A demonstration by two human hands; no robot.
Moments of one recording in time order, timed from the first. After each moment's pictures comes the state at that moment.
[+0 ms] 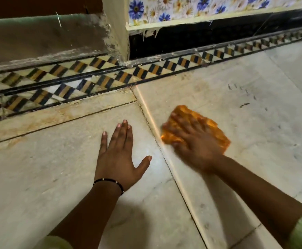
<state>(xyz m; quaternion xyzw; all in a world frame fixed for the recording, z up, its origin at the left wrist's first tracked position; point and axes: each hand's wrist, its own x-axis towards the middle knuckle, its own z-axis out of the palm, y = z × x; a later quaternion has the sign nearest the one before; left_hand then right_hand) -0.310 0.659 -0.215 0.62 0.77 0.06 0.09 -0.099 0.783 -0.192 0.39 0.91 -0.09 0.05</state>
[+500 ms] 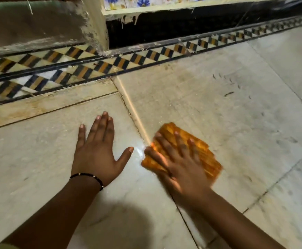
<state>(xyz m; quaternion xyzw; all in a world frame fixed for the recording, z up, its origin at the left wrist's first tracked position) -0.312 0.659 -0.221 0.63 0.77 0.07 0.07 -0.083 0.691 -0.203 0.42 0.91 -0.06 0.01</state>
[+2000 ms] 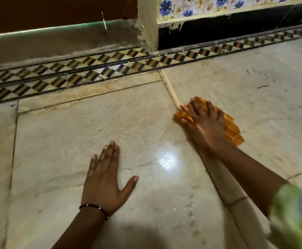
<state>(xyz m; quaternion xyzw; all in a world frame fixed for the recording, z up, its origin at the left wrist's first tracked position) -0.319 0.466 -0.221 0.56 0.82 0.07 0.10 -0.120 0.713 -0.195 0.48 0.87 -0.08 -0.01</state>
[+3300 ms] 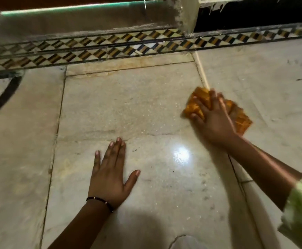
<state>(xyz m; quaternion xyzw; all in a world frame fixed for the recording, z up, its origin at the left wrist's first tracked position) -0.292 0.366 -0.220 0.50 0.86 0.04 0.09 -0.128 0.657 -0.198 0.42 0.90 -0.09 0.00</state>
